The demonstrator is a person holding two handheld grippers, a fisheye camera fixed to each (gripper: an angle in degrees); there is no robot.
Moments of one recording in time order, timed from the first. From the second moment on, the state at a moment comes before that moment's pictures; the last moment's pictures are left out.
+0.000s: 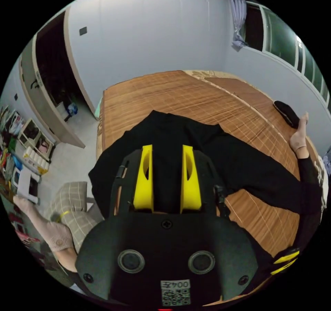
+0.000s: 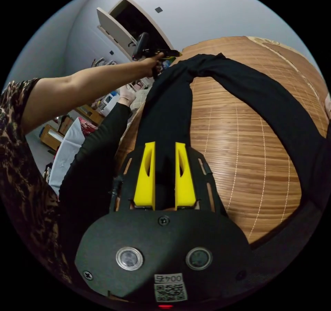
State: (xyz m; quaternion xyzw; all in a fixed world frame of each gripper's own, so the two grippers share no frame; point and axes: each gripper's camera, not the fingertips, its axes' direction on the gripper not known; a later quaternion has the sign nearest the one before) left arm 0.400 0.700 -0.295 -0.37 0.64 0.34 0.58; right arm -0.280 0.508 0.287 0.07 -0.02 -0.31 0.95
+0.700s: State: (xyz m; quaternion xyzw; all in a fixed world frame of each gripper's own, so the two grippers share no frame) left arm 0.477 0.767 -0.277 -0.44 0.61 0.36 0.55; right arm -0.273 0.492 0.278 0.06 -0.06 -0.29 0.95
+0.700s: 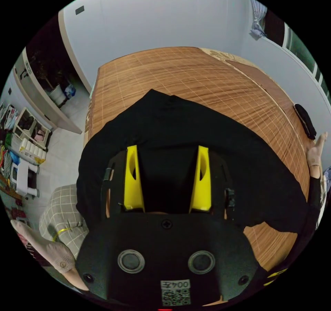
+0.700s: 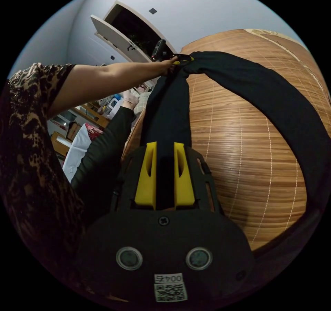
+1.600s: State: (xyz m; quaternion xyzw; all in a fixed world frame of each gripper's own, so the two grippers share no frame) left arm 0.011 0.700 -0.470 -0.43 0.71 0.37 0.41; right arm -0.335 0.488 0.301 0.09 0.07 -0.34 0.93
